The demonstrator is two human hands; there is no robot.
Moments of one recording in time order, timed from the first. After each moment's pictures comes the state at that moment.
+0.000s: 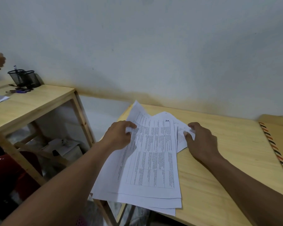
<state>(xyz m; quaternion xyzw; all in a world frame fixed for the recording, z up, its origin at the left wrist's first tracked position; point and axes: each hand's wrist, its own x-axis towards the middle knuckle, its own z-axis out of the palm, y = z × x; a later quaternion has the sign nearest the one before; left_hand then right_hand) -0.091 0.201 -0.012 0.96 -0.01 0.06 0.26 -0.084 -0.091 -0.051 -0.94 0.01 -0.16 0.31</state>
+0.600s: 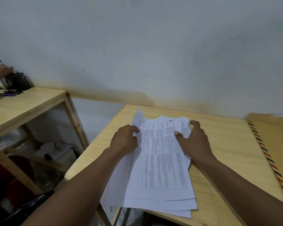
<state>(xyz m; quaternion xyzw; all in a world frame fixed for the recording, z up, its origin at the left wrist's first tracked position) -0.088 0.153 -0.028 0.97 -0.01 0.09 0.22 -0.110 -0.080 -0.022 -0.90 0.10 -0.10 0.42</state>
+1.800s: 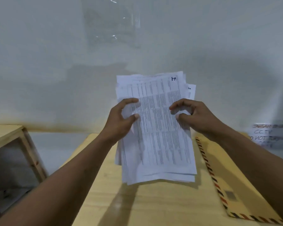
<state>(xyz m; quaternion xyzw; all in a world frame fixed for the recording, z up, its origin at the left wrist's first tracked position) -0.079 0.038 0.113 0.78 -0.27 0.22 0.53 -0.142 -0.217 0.139 -0.84 -0.13 -0.18 0.49</state>
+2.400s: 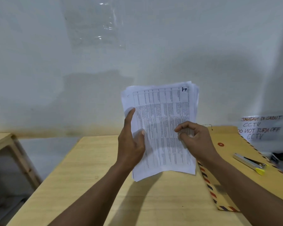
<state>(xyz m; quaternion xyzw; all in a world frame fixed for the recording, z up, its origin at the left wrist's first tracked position) -0.117 -0.029 0.049 0.79 -0.24 0.29 0.49 -0.166 -0.238 0.058 -0.77 -0.03 -0.29 0.57</state>
